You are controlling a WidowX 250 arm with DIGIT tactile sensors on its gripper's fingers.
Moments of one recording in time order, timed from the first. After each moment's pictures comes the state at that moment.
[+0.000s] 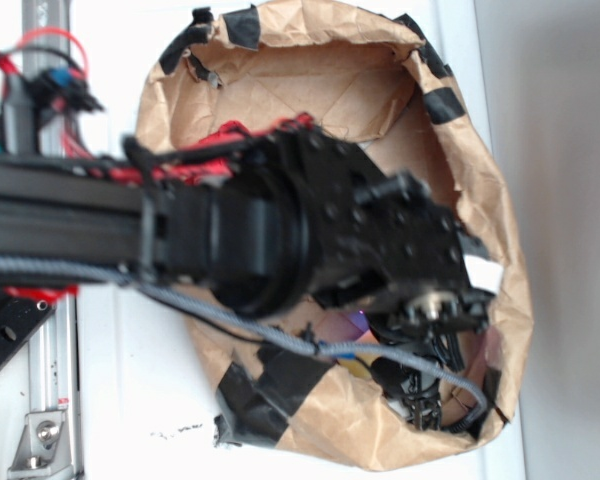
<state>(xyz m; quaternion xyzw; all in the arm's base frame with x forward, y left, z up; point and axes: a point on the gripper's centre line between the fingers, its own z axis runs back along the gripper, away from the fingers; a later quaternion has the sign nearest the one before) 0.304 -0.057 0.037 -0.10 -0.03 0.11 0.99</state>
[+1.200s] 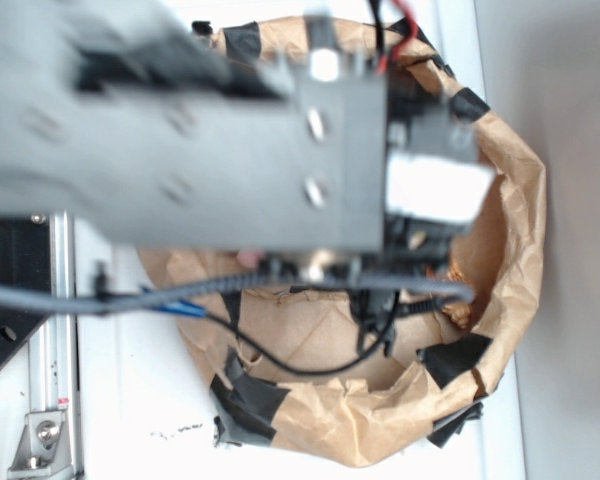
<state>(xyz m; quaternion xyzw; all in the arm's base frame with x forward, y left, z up) 0.267 0.016 0.184 0.05 -0.10 0.09 0.99</state>
